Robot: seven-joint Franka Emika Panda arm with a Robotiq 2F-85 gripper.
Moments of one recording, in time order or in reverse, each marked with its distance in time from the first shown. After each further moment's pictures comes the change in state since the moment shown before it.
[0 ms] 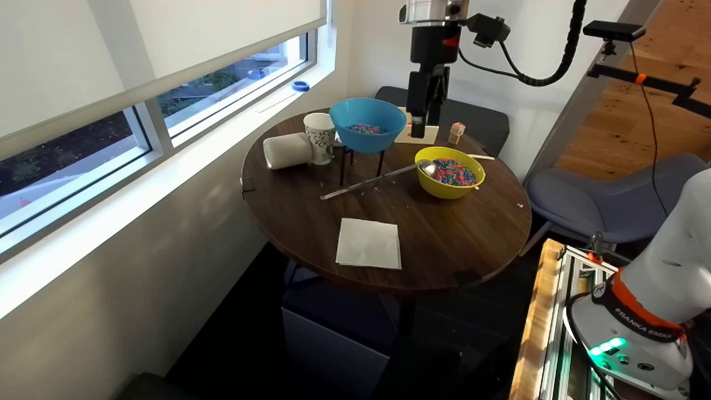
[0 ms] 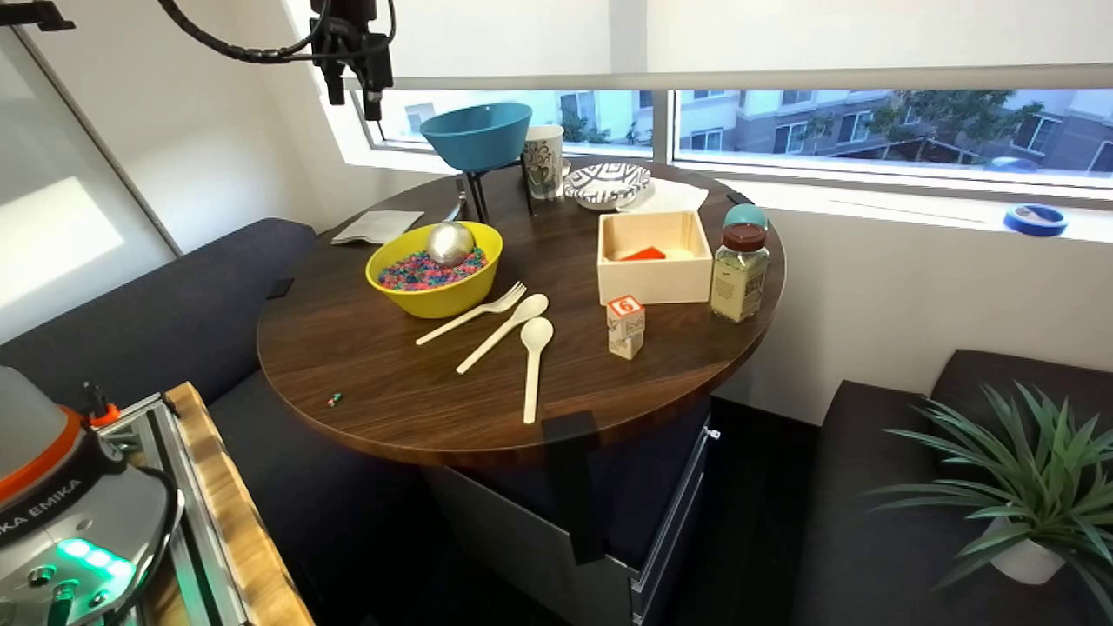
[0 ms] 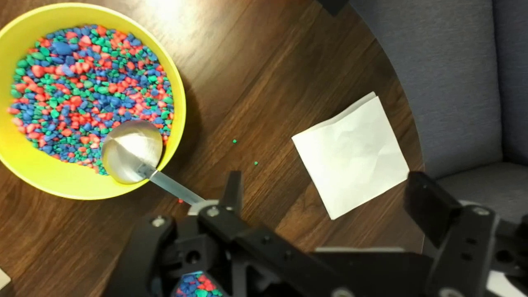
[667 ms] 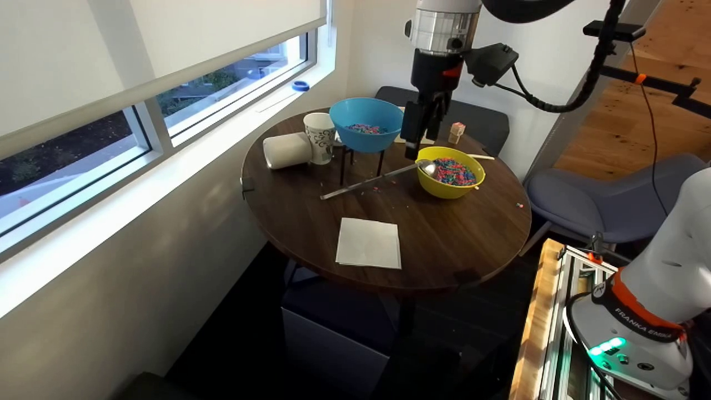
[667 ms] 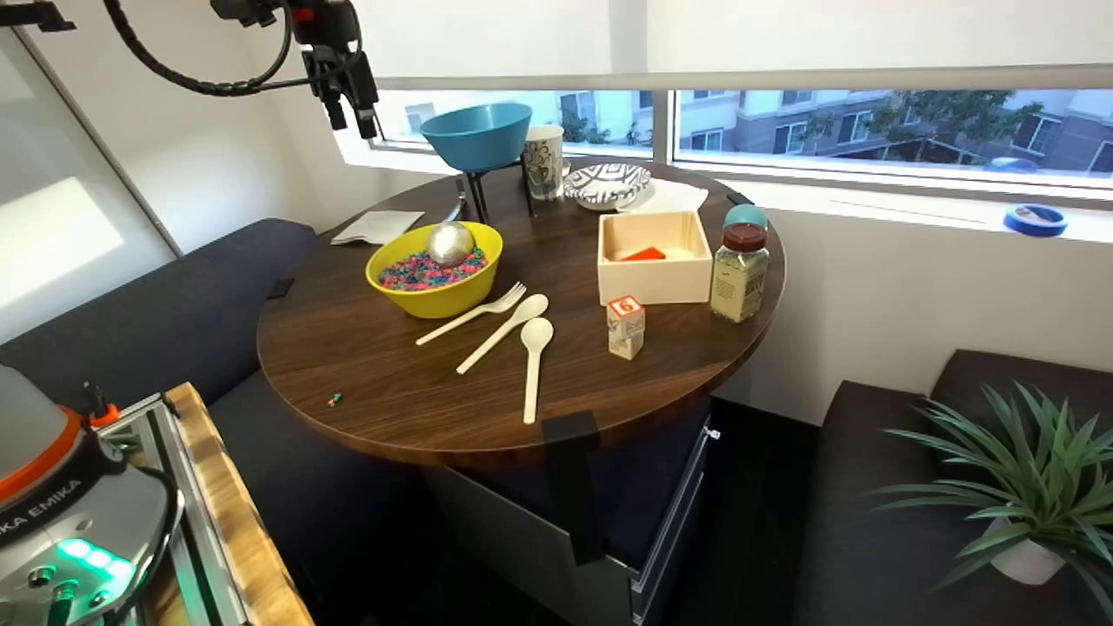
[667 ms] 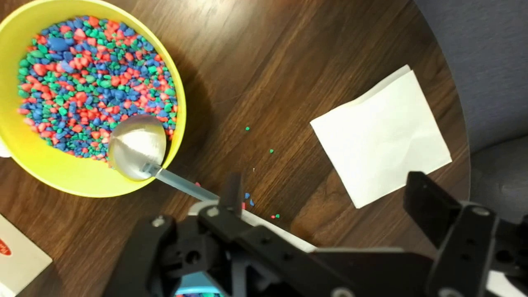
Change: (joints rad) arm 0.027 -0.099 0.063 -0.190 -0.110 0.222 0.172
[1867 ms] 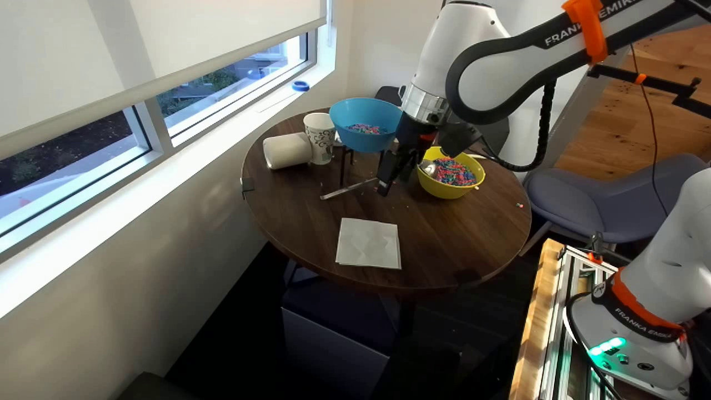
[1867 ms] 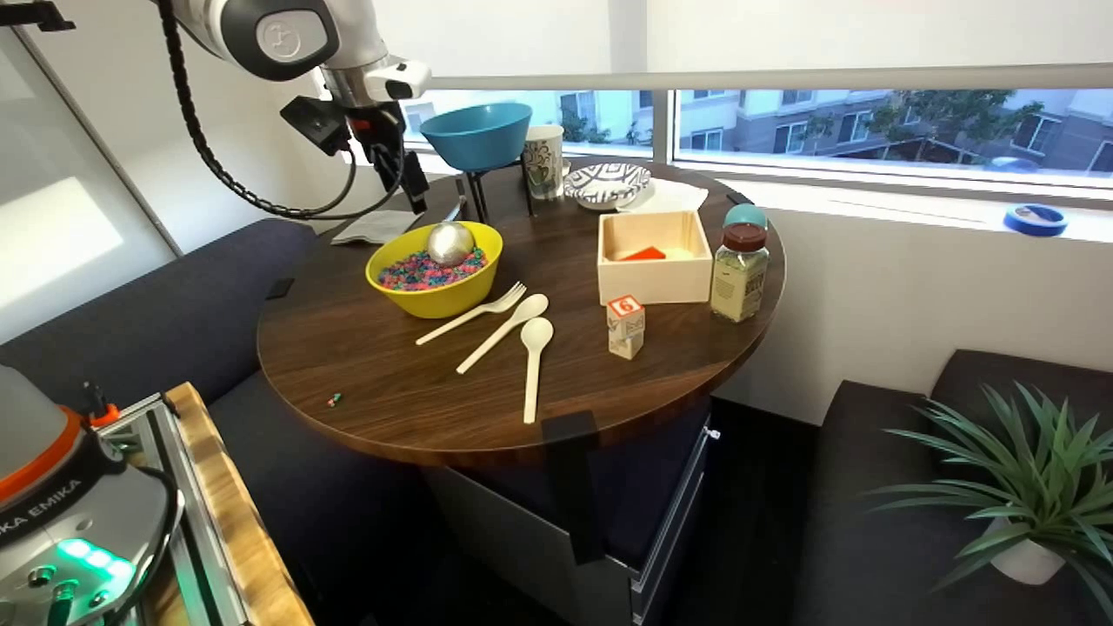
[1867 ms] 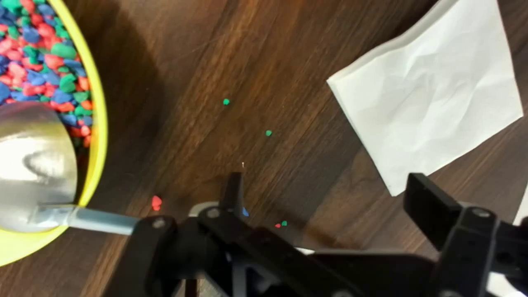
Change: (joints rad) arm -0.010 0.119 -0.041 -0.240 0.177 0.540 -0.116
